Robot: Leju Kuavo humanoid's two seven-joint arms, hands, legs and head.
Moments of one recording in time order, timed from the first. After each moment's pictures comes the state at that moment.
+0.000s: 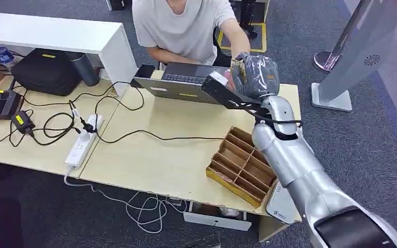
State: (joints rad) left arm -0.25 -0.24 -0.54 -0.25 -0.08 -0.70 -0.02; right arm -1.00 0.21 0.53 -0.63 0.86 -0.41 -0.04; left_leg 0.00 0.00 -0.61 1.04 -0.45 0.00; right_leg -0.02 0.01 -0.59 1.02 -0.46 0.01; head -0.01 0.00
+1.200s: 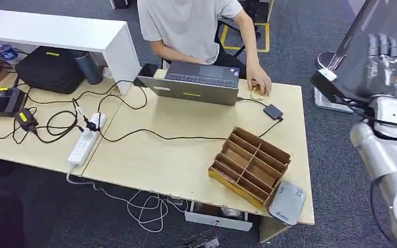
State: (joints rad) left arm -0.25 -0.24 -0.54 -0.24 -0.04 -0.64 -0.09; right arm -1.05 -0.28 0.41 -0.50 1.06 -0.49 0.05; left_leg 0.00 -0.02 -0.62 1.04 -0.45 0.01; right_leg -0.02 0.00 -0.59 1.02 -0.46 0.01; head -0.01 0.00
